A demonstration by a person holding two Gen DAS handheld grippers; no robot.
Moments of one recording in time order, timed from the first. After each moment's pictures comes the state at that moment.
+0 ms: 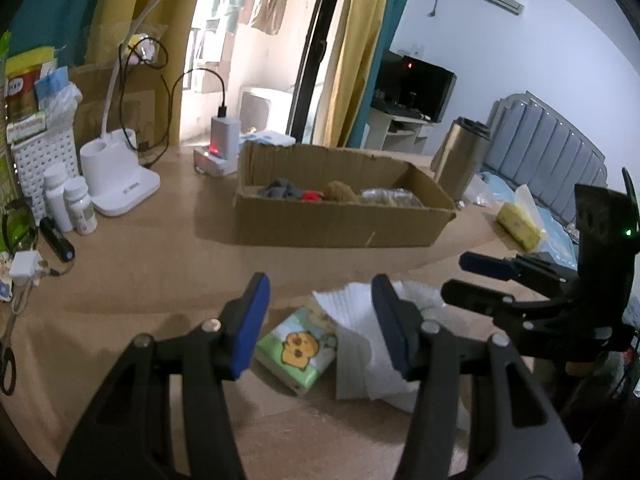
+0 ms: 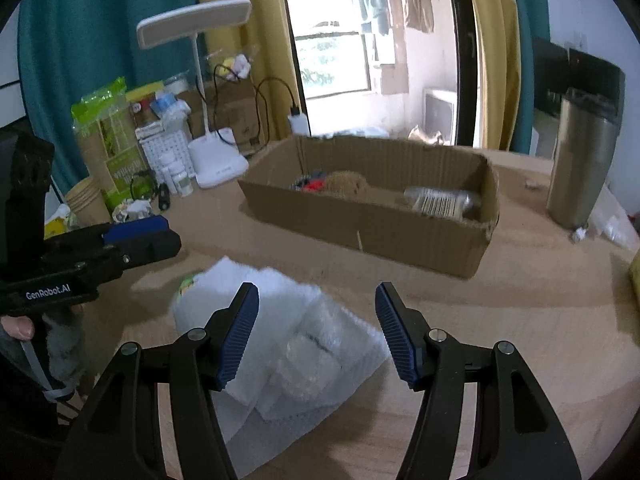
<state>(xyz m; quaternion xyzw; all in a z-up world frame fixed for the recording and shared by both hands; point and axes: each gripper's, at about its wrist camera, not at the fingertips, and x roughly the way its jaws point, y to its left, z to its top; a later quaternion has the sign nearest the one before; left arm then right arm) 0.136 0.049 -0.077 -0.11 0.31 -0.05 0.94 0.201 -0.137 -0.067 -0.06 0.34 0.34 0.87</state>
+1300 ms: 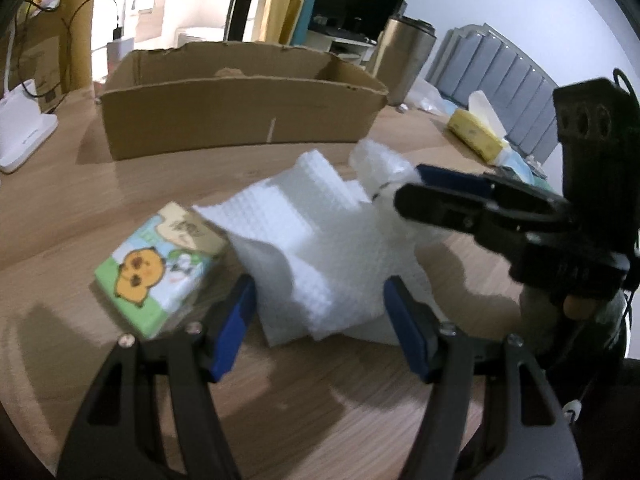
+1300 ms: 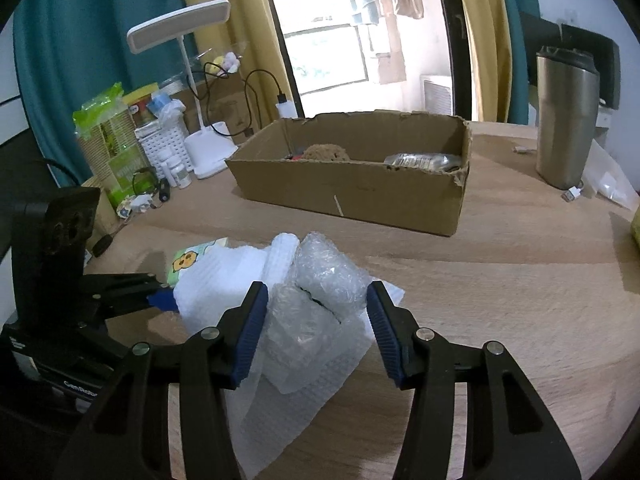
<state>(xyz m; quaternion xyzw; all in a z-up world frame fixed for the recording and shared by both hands) 0.152 -0.025 -0.129 -0.09 0.42 -0.17 0.89 0.197 -0.176 -0.084 -0.03 0.36 0.35 0.87</state>
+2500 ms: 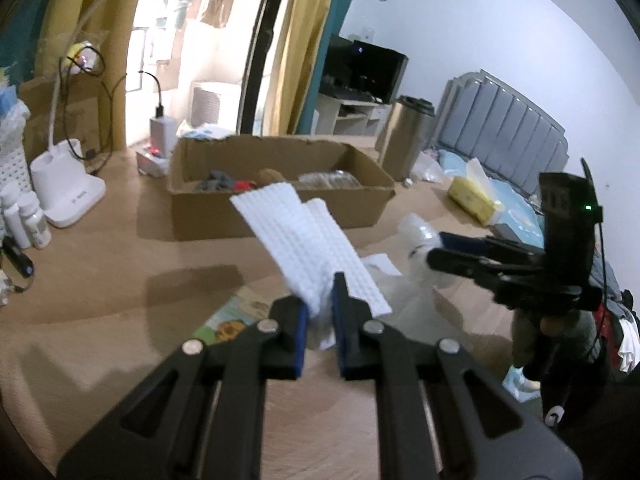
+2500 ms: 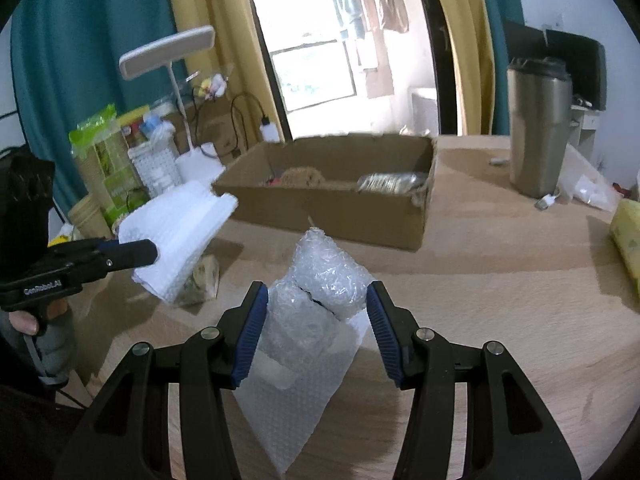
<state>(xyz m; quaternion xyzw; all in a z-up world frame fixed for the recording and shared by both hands) 0.130 0.025 -0.065 -0.09 0.32 -0.14 0.93 0.198 -0.204 -0.065 -0.01 0.33 0.33 0.89</state>
